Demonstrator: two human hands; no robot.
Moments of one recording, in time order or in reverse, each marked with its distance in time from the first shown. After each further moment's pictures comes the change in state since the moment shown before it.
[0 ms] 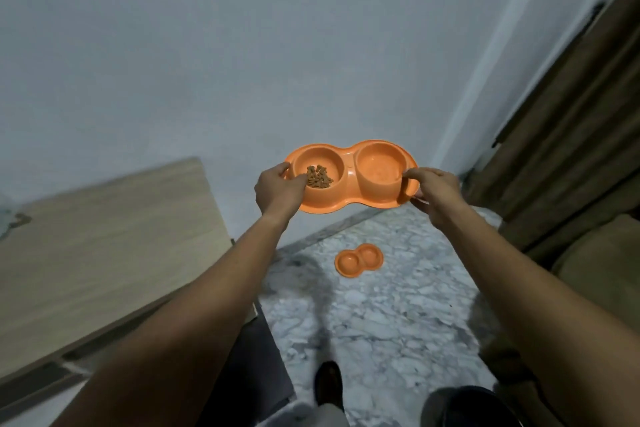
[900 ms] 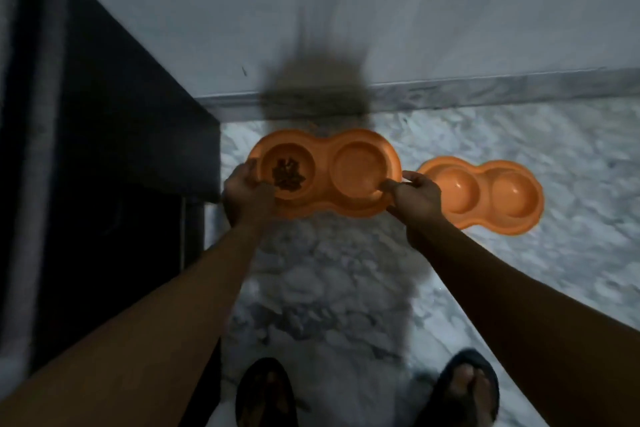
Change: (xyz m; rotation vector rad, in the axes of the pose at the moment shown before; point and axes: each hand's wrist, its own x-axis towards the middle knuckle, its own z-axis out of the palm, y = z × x) left_hand 0.290 -0.718 0.271 0.135 0.445 -0.579; right_hand 0.488 0.686 0.232 -0.396 -0.331 0.439
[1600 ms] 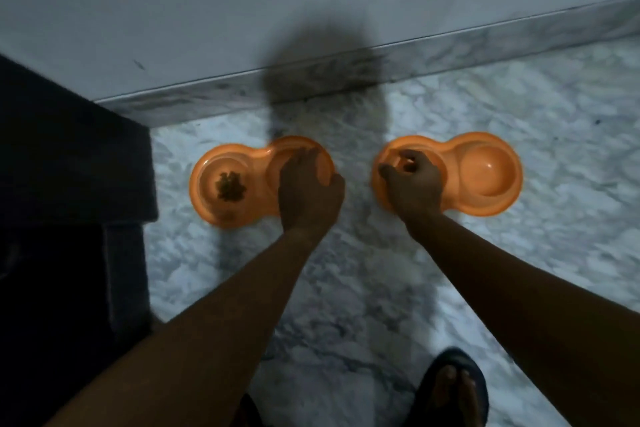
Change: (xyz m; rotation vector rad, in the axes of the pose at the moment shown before) left_hand -0.042 -0.020 0.172 0.313 -0.266 0.381; right_hand 0.088 0.039 -0.054 -0.283 0.180 -0.231
